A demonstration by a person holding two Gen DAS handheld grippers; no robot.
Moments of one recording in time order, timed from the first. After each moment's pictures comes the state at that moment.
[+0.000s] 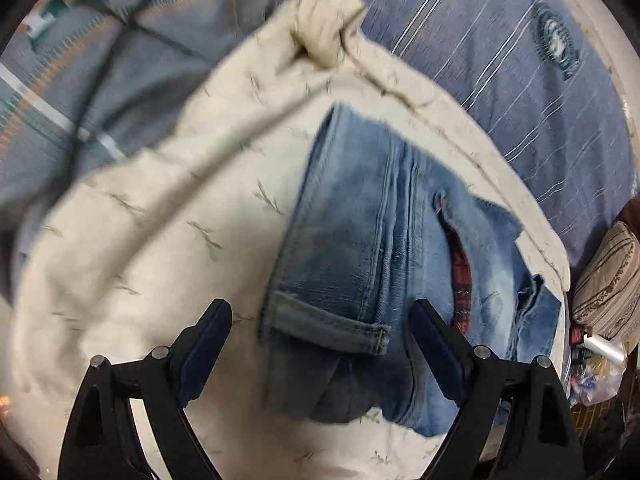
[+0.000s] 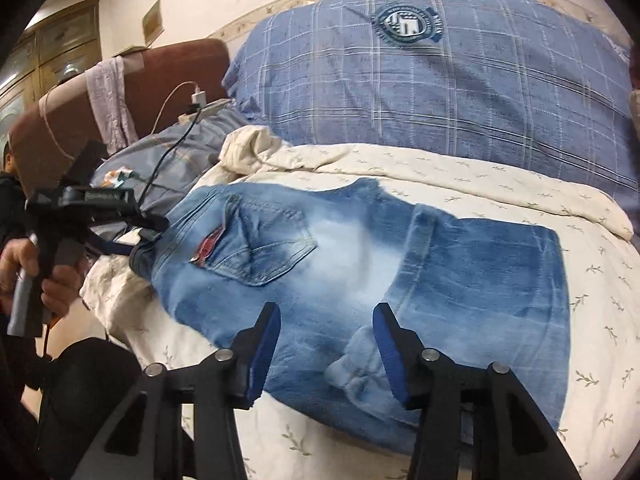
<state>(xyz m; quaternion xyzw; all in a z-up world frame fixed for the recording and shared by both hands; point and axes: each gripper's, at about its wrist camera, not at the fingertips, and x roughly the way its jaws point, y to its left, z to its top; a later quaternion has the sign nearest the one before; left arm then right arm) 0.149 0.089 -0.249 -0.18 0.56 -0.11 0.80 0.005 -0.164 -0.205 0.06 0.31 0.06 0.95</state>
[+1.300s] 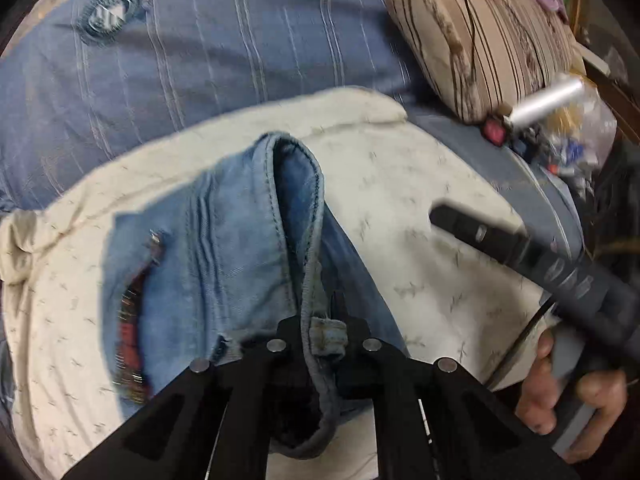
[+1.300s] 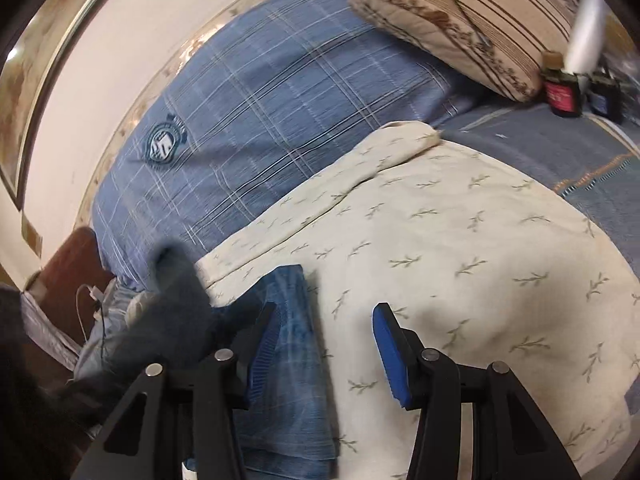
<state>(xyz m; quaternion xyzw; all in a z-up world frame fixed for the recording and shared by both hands) 0.023 -0.255 -0.178 0.17 0.43 -0.36 0.81 -0.065 -0.386 -0.209 0.38 0.23 -0.11 0.89</state>
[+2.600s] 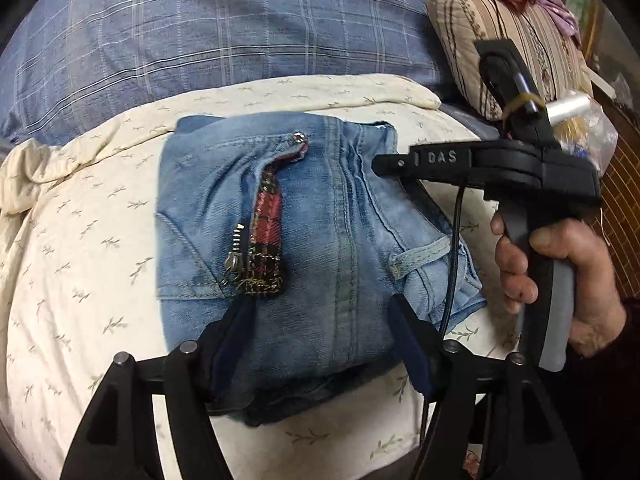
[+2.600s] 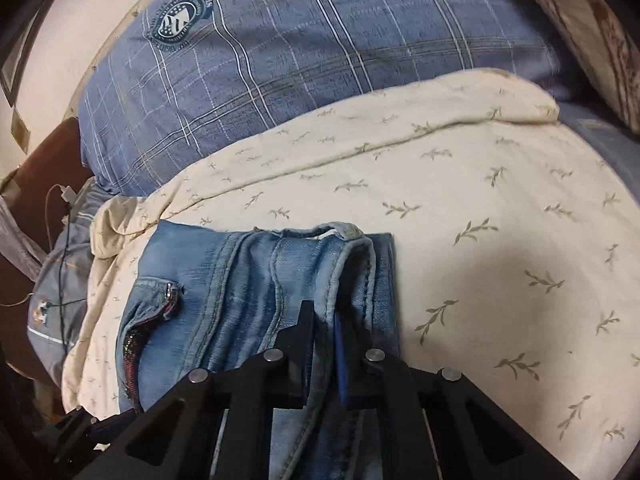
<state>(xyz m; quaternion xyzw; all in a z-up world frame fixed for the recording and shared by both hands) 0.028 -0.154 -0.210 0.12 0.43 -0.35 0.82 0.064 -0.346 -0.226 0.25 0.38 -0.06 0.89</state>
